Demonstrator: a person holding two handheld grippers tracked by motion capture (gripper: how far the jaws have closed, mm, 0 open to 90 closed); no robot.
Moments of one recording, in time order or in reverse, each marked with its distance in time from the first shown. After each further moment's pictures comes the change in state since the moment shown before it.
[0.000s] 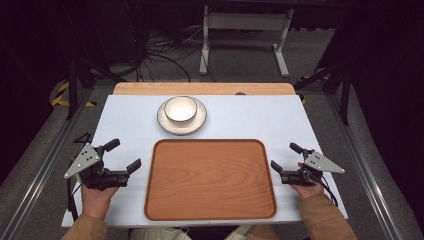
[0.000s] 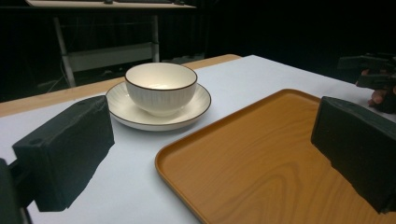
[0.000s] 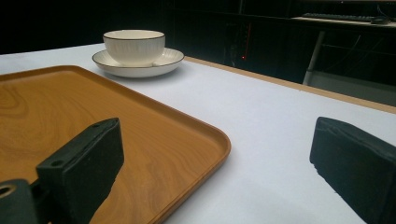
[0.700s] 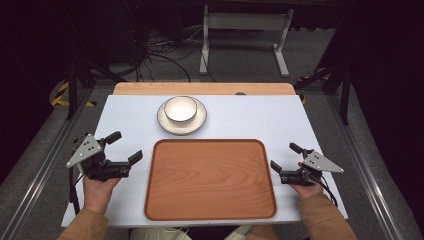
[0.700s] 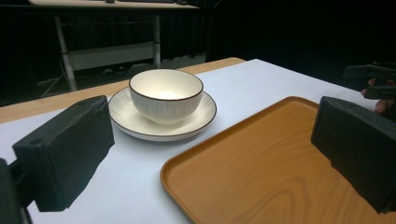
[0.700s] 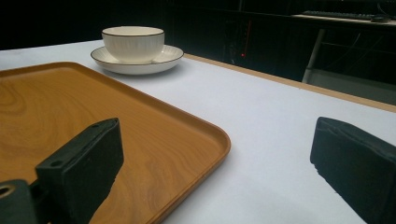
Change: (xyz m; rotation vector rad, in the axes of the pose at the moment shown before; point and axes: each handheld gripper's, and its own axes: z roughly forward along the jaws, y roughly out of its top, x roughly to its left) left arm 0.009 0.014 0.018 0.013 -0.013 -0.013; right arm 0.001 0.000 0.001 0.013 -0.004 -0.007
